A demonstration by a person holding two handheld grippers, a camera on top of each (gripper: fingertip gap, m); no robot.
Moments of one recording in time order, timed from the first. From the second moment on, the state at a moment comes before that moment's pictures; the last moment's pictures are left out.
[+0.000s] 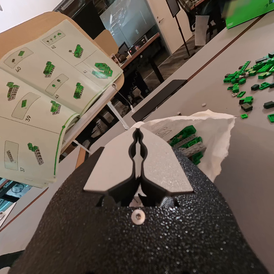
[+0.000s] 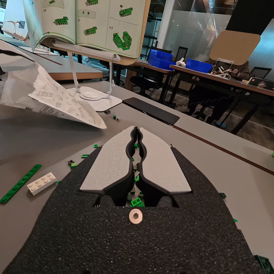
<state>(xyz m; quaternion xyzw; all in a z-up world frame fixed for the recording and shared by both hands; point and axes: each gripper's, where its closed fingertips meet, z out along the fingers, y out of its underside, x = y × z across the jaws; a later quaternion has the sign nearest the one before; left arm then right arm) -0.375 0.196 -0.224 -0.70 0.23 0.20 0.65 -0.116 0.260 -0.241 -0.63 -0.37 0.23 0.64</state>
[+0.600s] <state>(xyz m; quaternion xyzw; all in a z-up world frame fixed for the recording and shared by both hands) -0.370 0.197 -0.227 -0.70 0.24 0.19 0.65 -0.119 0.259 -0.244 -0.63 -0.38 0.22 0.64</state>
